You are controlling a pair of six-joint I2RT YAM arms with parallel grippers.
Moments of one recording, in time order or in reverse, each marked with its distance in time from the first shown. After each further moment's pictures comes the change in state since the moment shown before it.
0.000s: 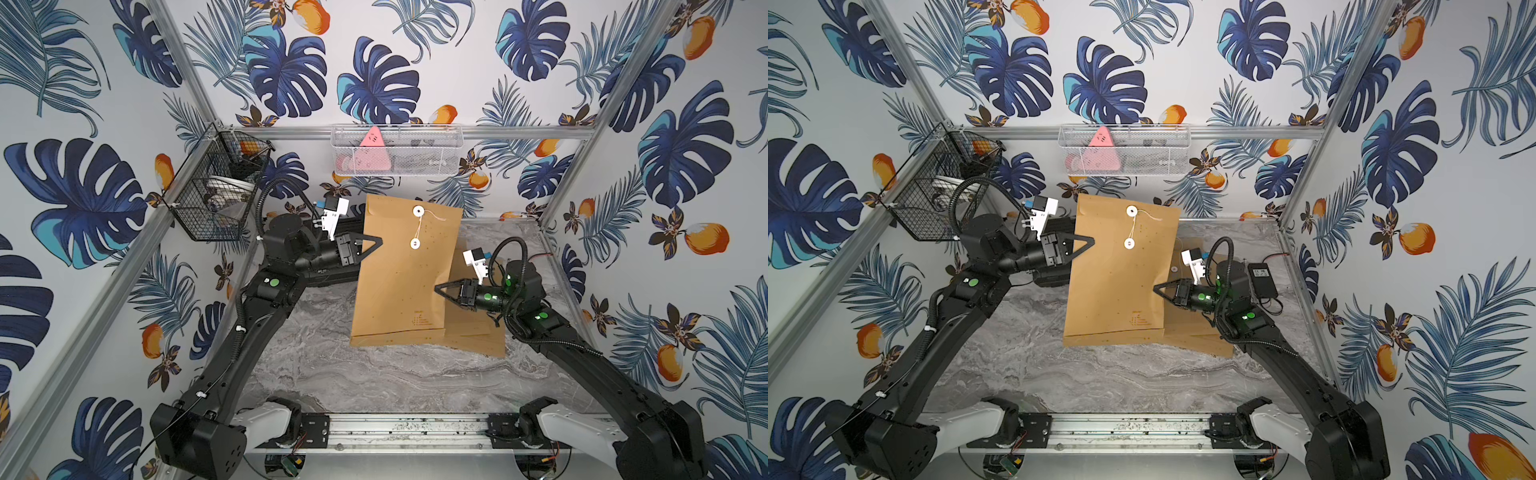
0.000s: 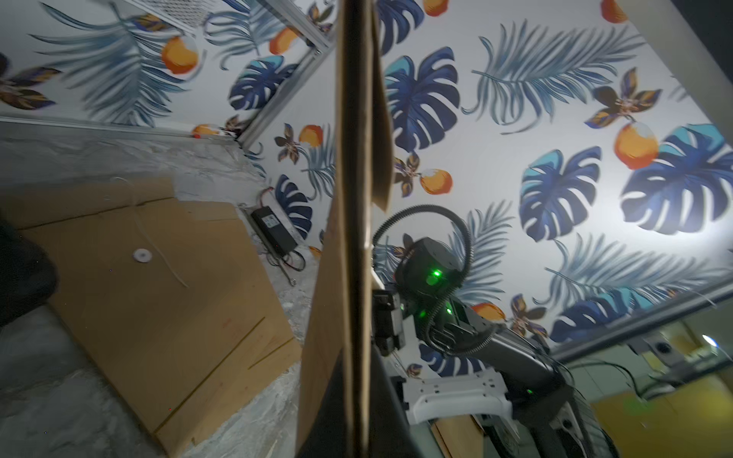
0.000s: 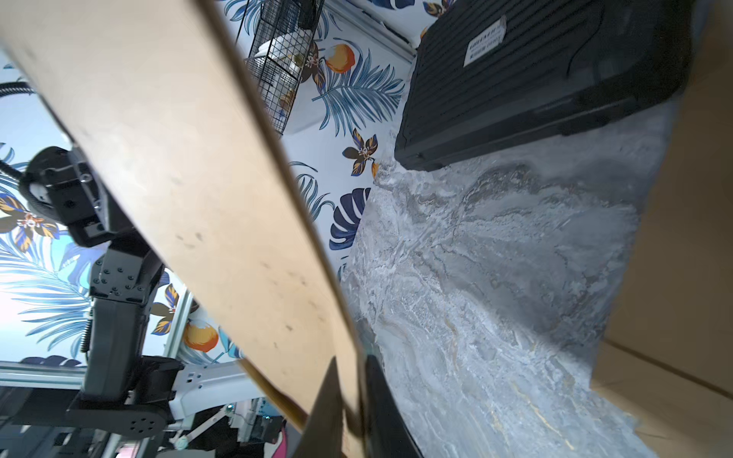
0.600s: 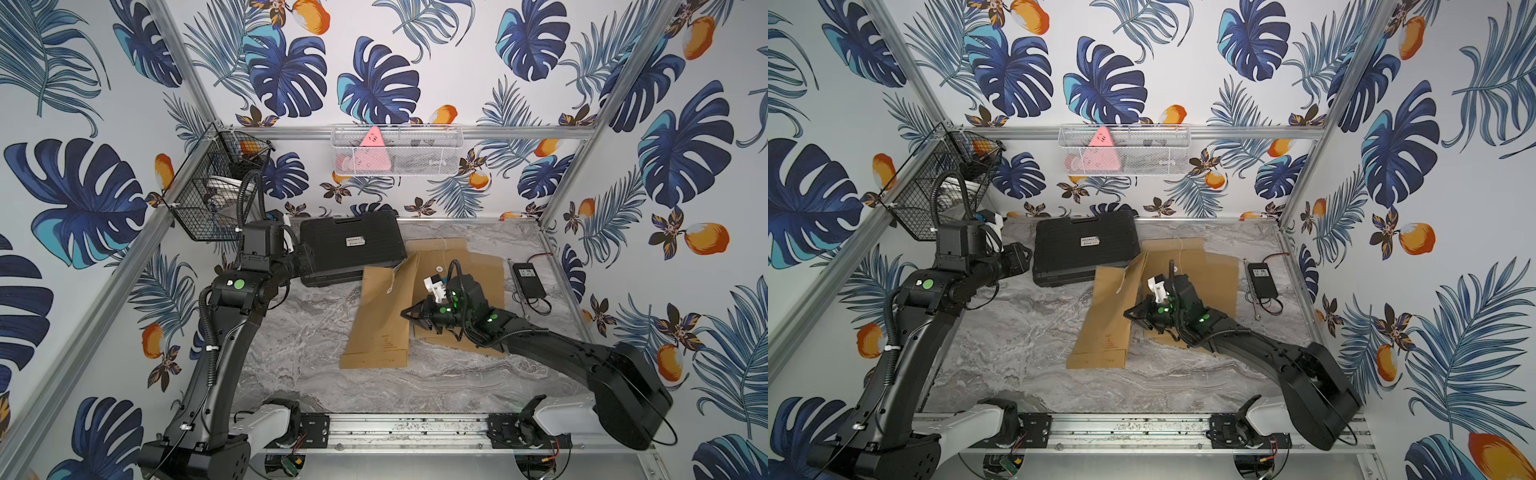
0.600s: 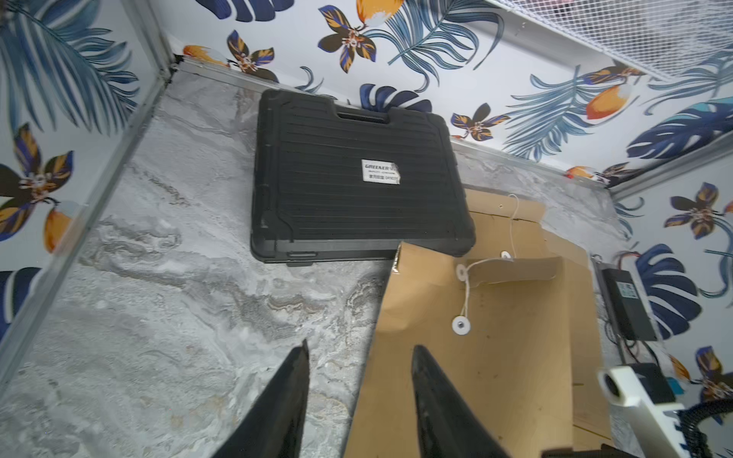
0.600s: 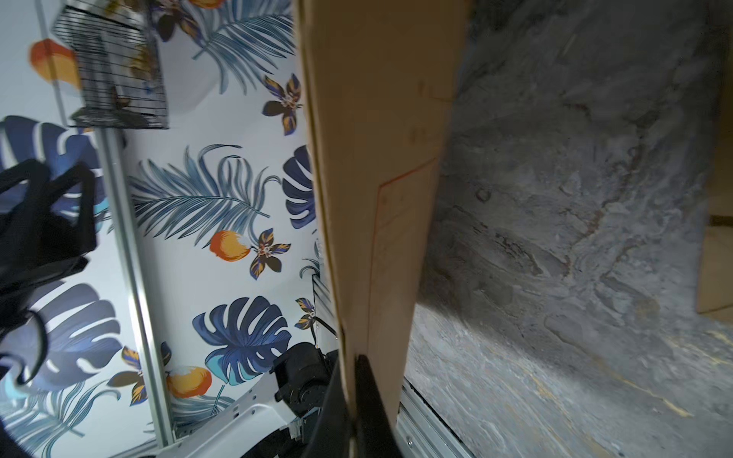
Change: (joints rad) left arm 0.128 -0.050 0.229 -0.774 -0.876 0.402; right arm 0.335 0.369 0.069 -0.031 0.309 0.262
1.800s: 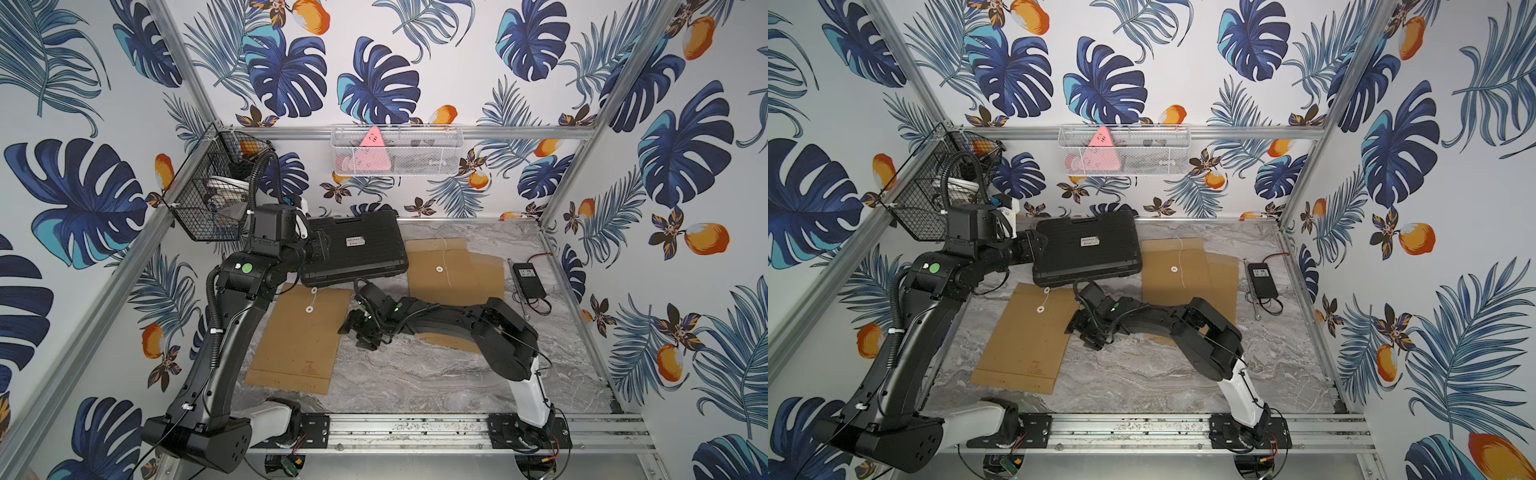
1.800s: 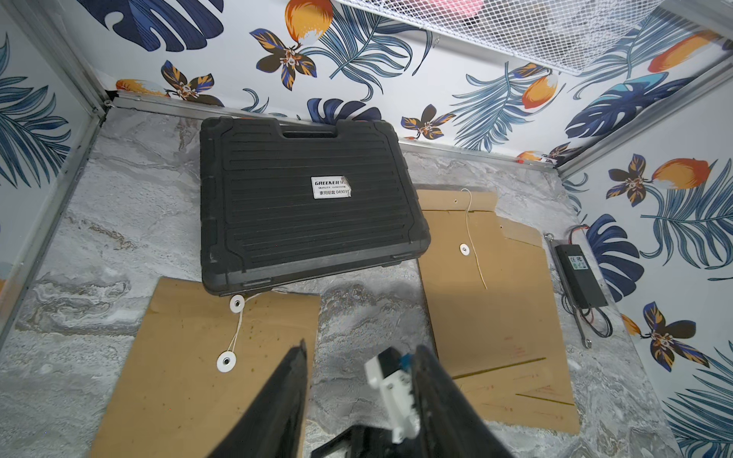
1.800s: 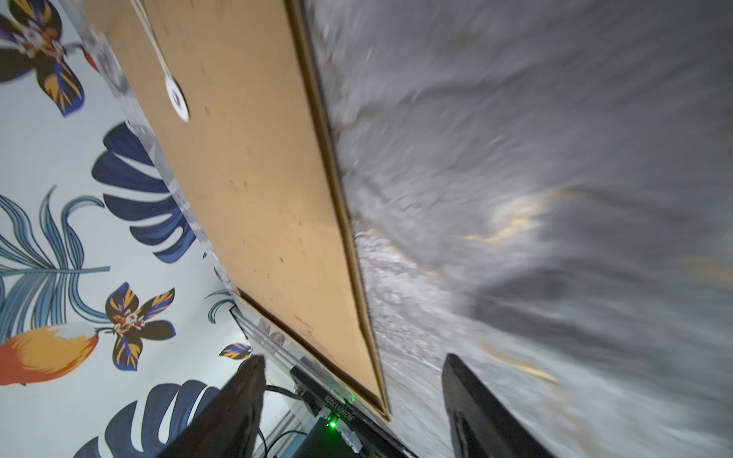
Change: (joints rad) left arm -0.105 0.114 0.145 0.008 0.044 0.018; right arm 0.212 0.537 0.590 -0.414 0.222 0.134
